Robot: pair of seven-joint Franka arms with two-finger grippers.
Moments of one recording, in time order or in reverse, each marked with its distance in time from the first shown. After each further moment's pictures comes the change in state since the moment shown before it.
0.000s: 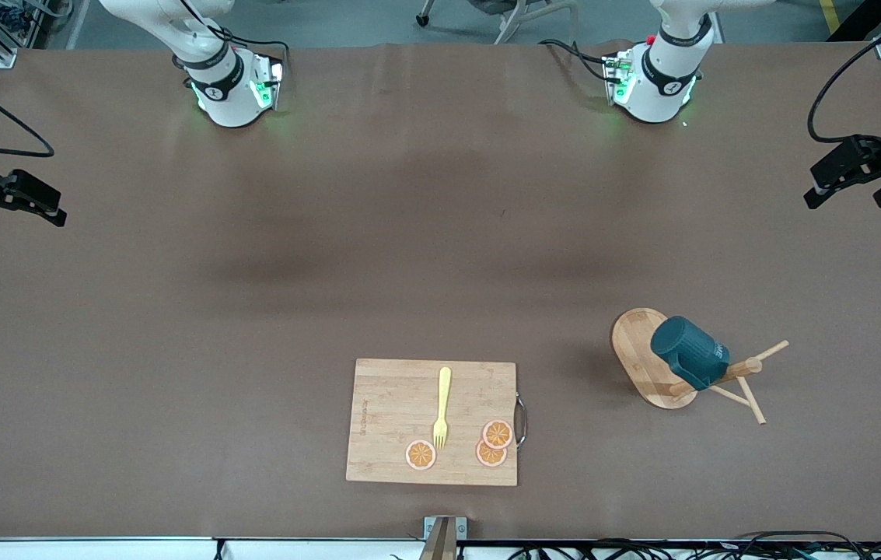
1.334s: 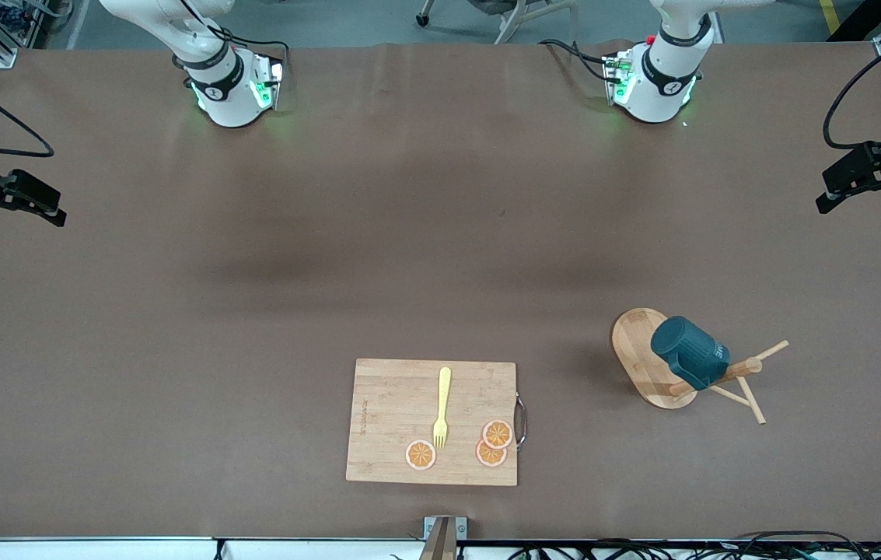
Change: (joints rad) left arm 0.002 0.055 0.010 0.062 0.019 -0.048 0.084; right arm 0.000 0.000 -0.001 0.000 0.000 0.000 0.000
